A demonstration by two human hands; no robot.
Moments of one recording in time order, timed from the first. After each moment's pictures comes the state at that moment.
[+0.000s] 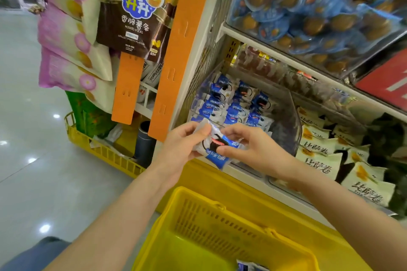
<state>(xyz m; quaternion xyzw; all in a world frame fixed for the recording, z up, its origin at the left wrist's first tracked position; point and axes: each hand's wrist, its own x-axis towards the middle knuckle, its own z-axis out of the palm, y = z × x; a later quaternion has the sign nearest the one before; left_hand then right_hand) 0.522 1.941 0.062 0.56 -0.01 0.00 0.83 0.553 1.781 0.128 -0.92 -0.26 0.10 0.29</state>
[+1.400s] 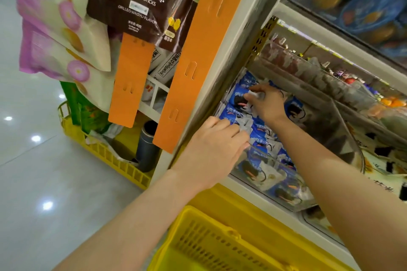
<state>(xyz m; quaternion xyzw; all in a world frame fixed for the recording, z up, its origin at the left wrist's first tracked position) 0.594 1.946 0.046 0.91 -0.20 0.31 0.20 0.773 1.816 0.075 -0.94 -0.11 -0.14 0.30</state>
